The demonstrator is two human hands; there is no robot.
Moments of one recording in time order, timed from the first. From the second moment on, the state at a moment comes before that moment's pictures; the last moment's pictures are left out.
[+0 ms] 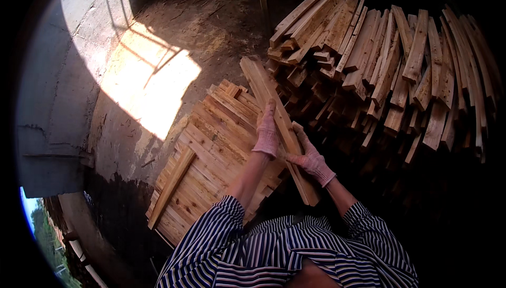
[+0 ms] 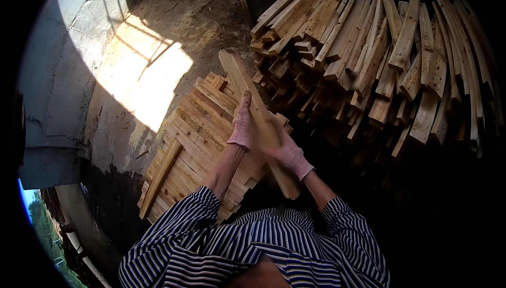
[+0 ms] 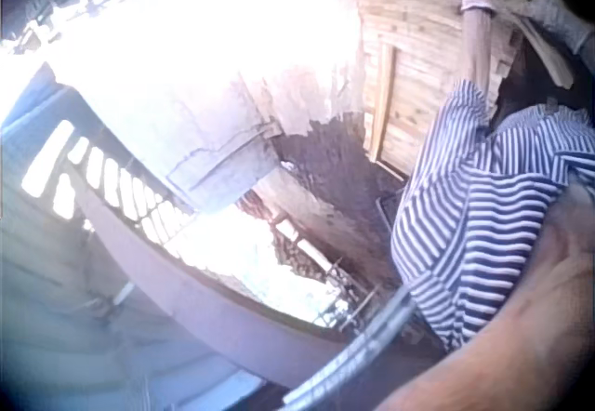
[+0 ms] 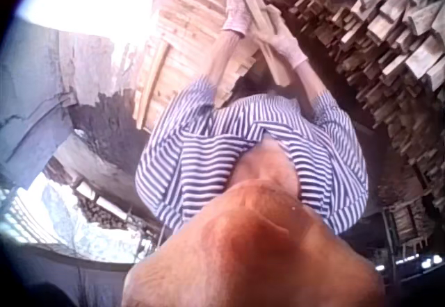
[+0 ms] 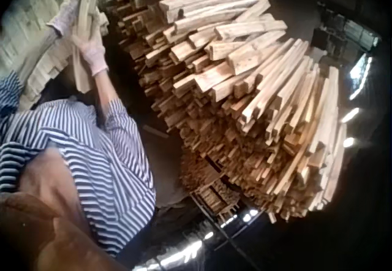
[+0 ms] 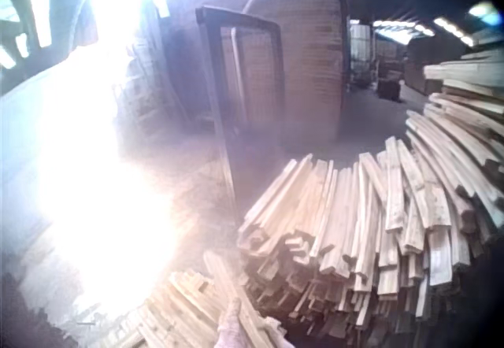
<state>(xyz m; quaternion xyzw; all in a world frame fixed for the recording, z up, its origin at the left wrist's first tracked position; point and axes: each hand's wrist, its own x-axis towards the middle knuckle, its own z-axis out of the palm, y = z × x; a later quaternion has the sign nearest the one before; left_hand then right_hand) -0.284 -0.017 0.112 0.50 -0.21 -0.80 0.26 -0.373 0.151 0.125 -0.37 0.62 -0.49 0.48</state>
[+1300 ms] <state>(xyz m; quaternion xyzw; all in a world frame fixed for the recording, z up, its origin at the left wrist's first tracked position) -0.267 -0.175 -0.042 0.36 -0.93 -0.01 -0.05 -0.422 0.220 -0.105 0.09 0.63 -0.69 0.35</state>
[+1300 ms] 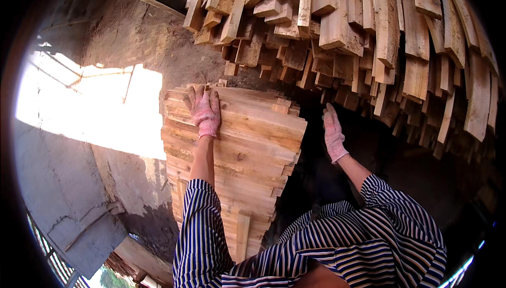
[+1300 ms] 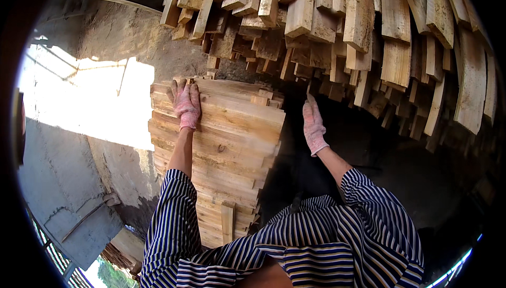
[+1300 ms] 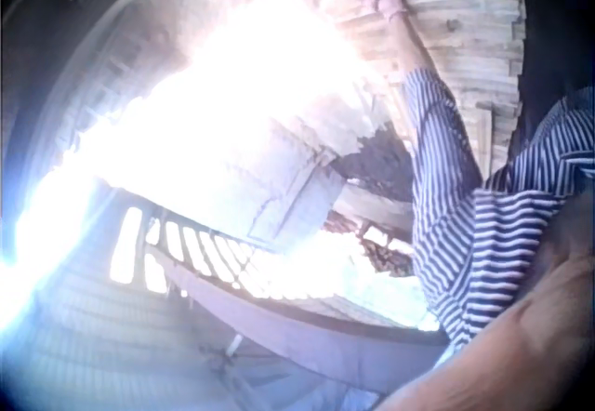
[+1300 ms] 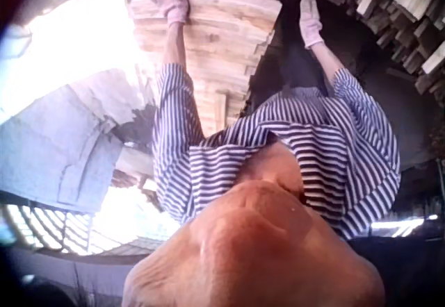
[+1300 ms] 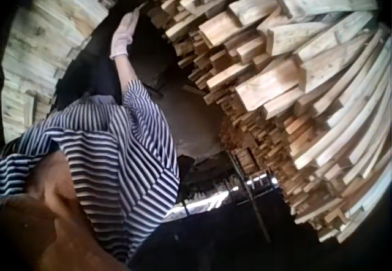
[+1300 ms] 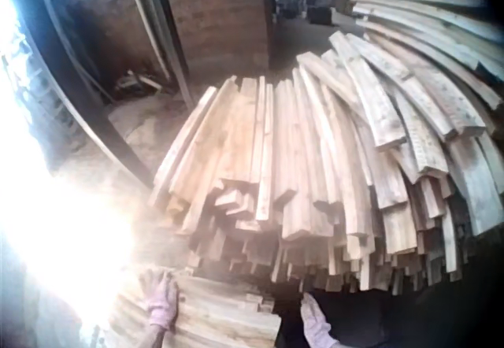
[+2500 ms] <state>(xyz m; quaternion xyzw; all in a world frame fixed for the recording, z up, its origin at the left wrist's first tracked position) -0.312 -0.097 0.100 0.29 -0.74 -0.58 0.17 -0.373 0.195 0.046 -0.05 0.71 -0.59 0.39</state>
